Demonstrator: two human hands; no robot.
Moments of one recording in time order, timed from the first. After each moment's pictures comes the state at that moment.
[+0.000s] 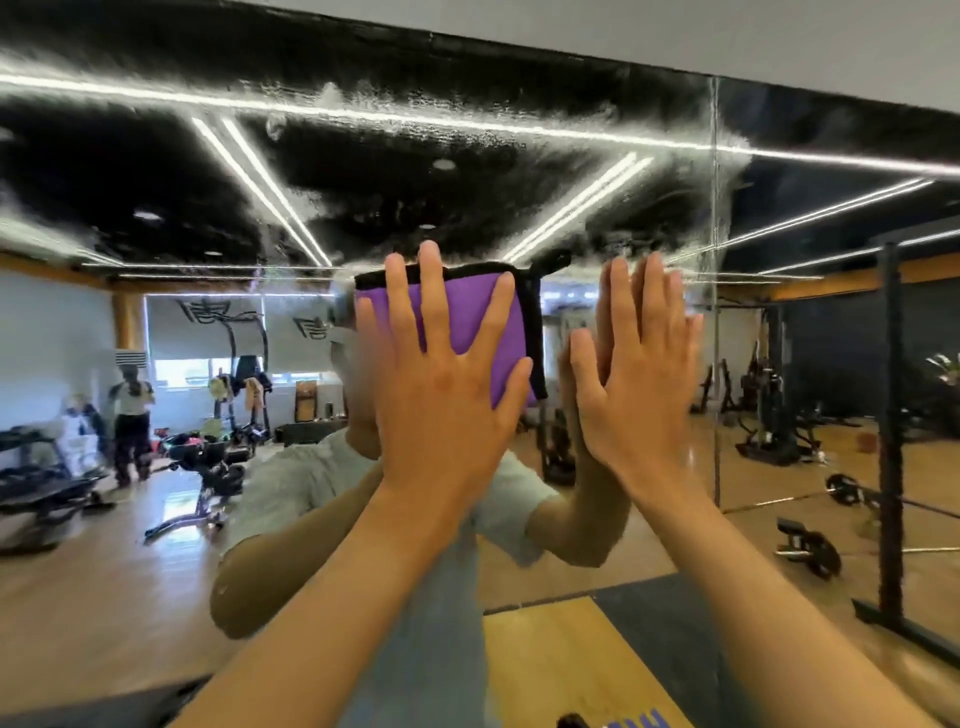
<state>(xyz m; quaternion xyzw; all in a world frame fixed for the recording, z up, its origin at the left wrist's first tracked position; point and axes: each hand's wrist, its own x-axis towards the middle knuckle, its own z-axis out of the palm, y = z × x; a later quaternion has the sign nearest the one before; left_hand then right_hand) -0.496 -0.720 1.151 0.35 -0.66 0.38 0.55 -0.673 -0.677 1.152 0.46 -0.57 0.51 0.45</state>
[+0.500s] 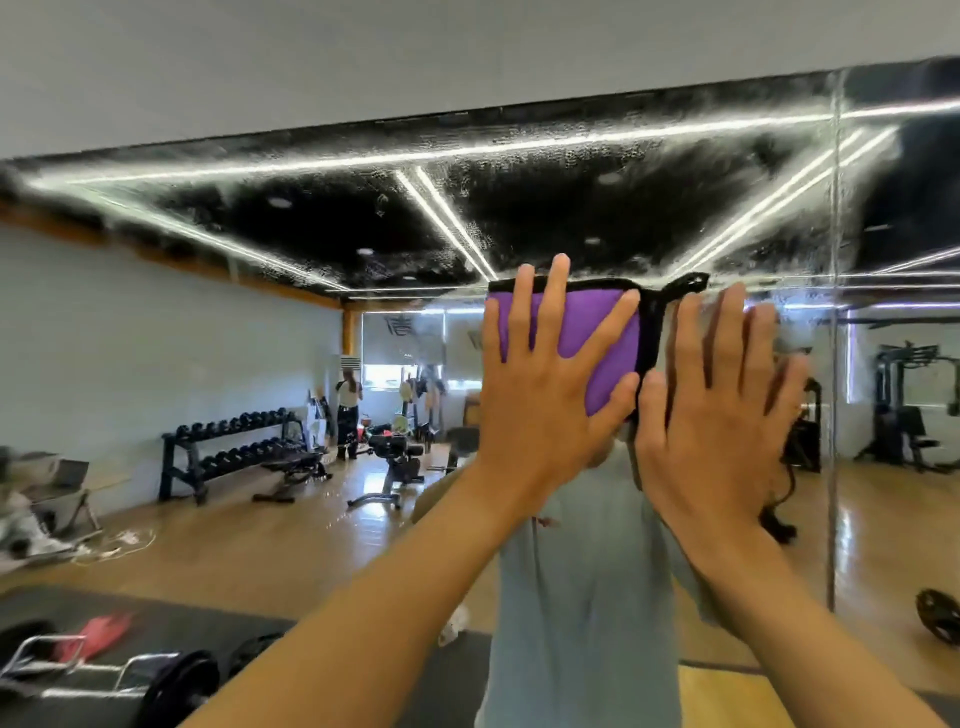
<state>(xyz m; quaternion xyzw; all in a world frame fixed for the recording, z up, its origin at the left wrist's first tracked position) -0.531 -0.709 1.180 0.33 -0.66 0.43 0.51 -0.677 -0.678 1.148 0.47 -0.56 0.51 0.45</state>
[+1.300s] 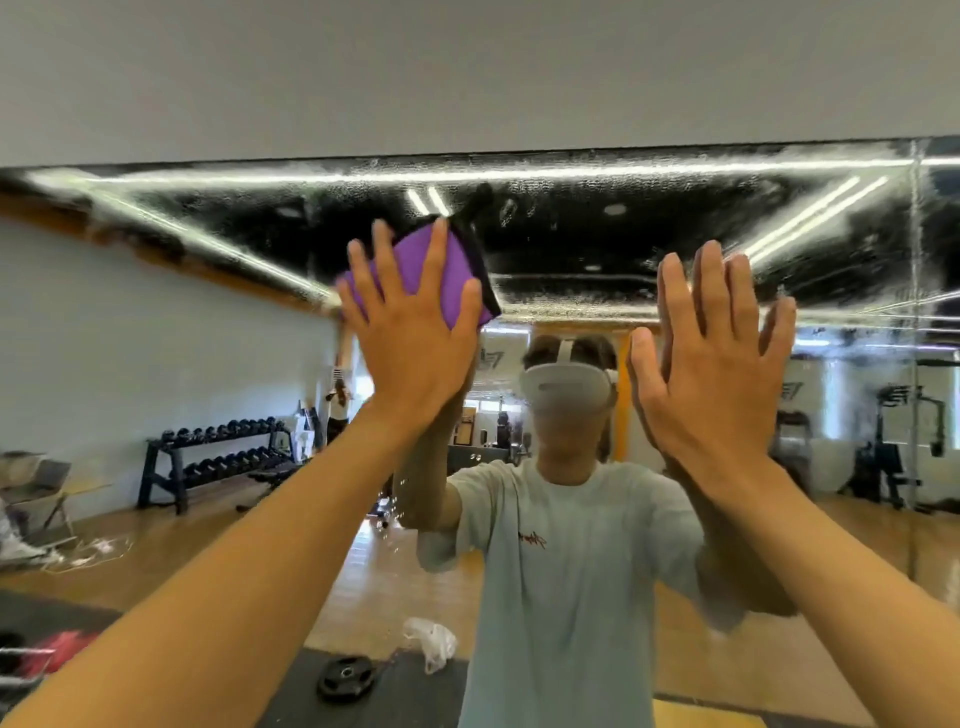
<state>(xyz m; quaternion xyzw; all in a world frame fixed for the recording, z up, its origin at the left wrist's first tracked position) -0.371 -0.748 1.248 0.48 -0.54 0.33 0.61 -0.625 -0.690 1.220 0.50 -0.52 0.48 0.50</state>
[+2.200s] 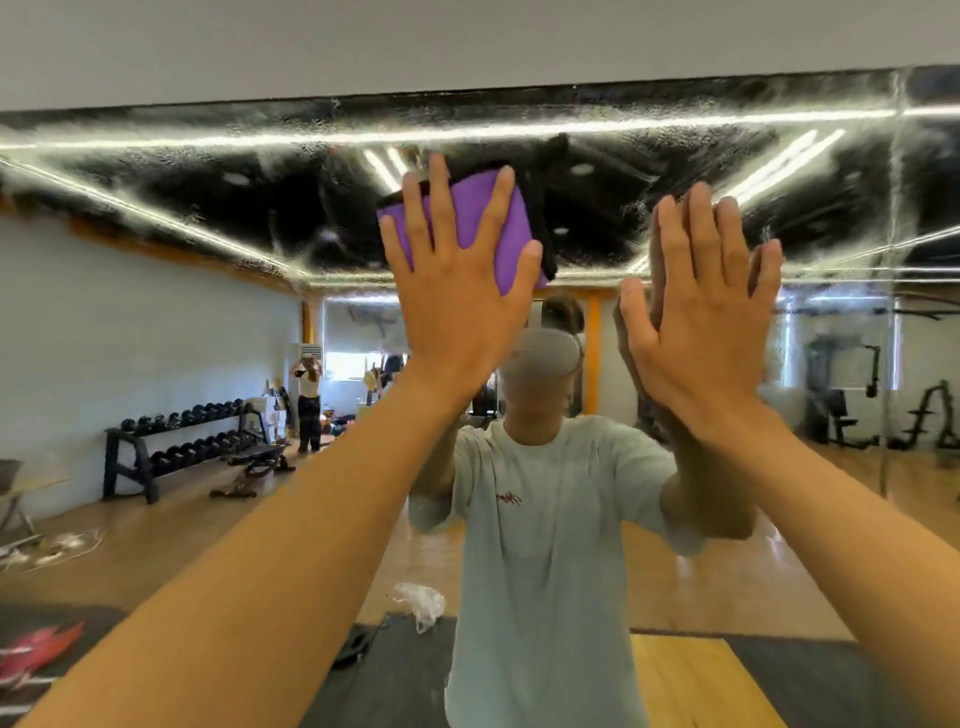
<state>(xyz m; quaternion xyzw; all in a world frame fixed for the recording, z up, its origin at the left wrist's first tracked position) -0.415 -0.737 1.249 0.42 -0.58 0.39 0.58 -0.623 -0.691 1.220 0.50 -0.52 0.48 0.50</state>
